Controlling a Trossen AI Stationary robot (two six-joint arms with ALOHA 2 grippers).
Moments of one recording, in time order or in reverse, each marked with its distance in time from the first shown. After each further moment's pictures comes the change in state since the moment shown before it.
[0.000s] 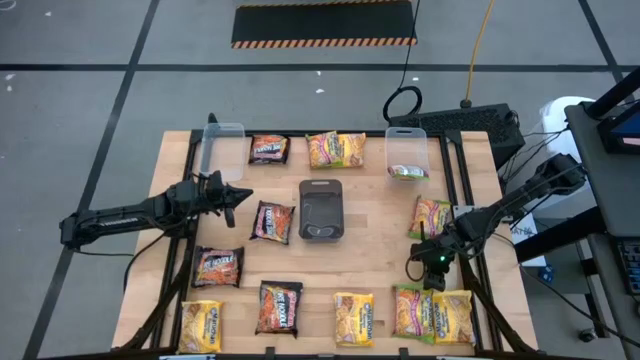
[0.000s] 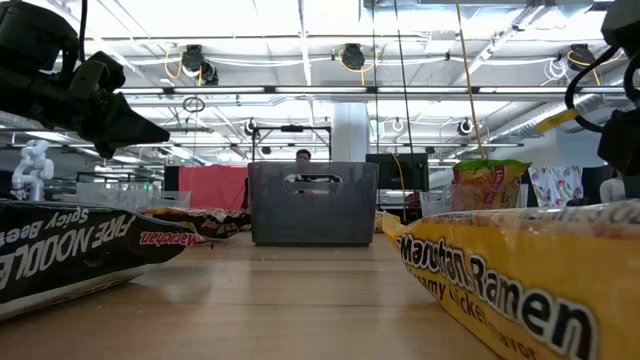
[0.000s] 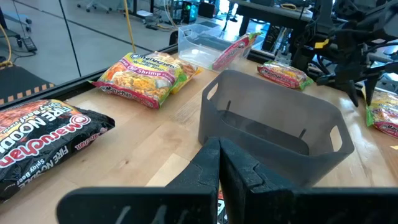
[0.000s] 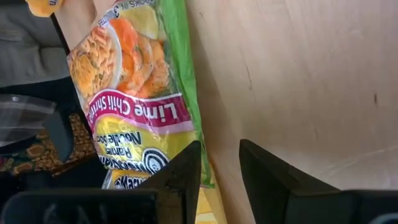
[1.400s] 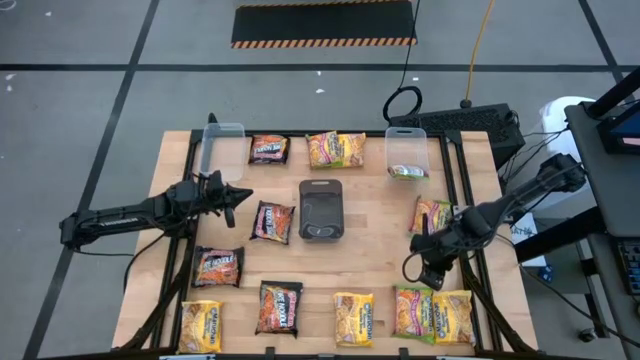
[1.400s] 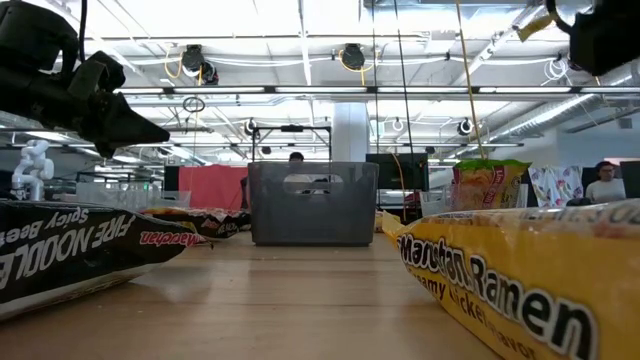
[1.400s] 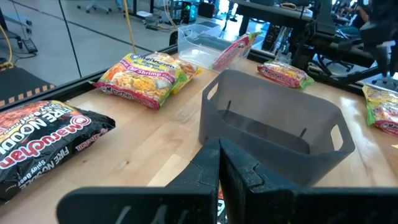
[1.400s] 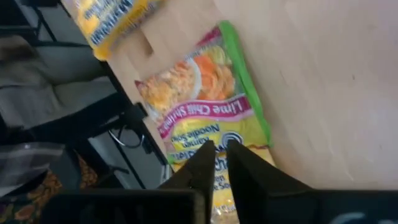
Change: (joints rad) left arm 0.000 0.000 0.000 0.000 0.000 0.006; right arm 0.000 0.000 0.431 -0.536 0.099 0.108
